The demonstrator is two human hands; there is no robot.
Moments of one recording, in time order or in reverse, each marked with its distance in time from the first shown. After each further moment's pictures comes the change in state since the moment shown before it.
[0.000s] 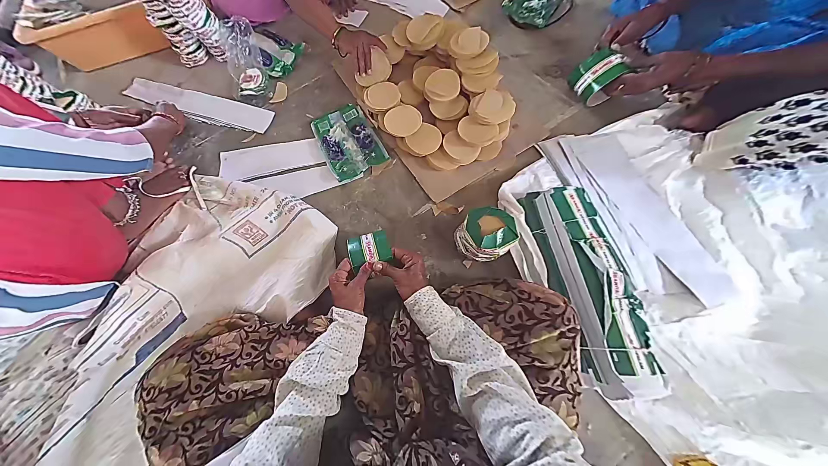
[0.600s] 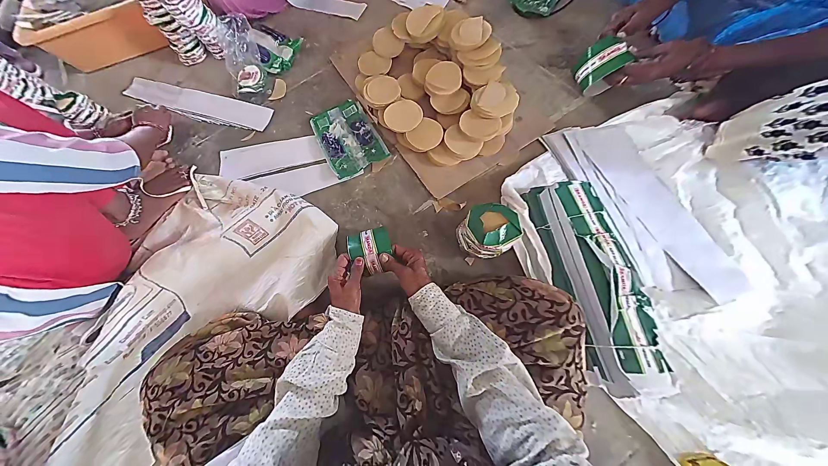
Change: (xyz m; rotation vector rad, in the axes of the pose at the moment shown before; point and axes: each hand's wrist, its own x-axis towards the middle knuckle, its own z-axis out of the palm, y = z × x) left_hand 0.004 -0.002 -0.007 0.003 -0.049 0.052; right_hand 0.002 0.000 -0.006 0.036 -0.059 -0.009
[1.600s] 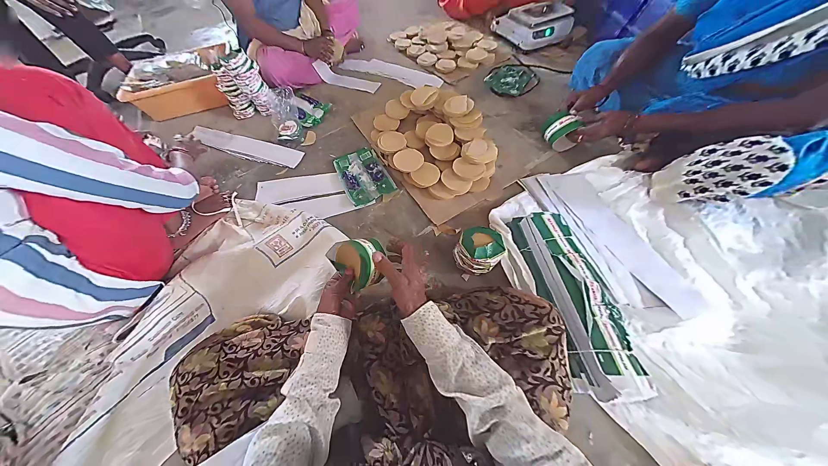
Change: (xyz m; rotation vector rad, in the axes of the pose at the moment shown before) left_hand -0.012 0.077 -0.032 -0.322 0.049 -0.457; right_hand -0.050 -0.090 0.047 -0.249 0.072 -0.087
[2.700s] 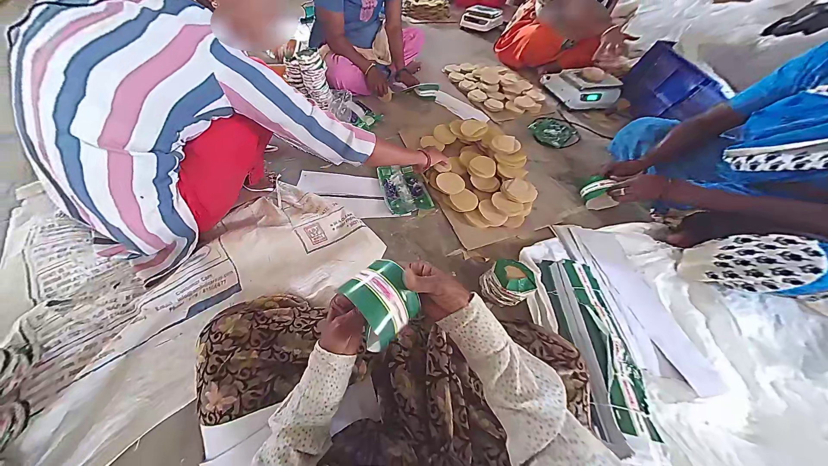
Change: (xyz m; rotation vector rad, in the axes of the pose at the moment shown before) left_hand -0.053 0.007 -0.075 -0.449 -0.567 0.531; right_hand -0.011 -0.074 0.019 0.489 -0.840 0.137
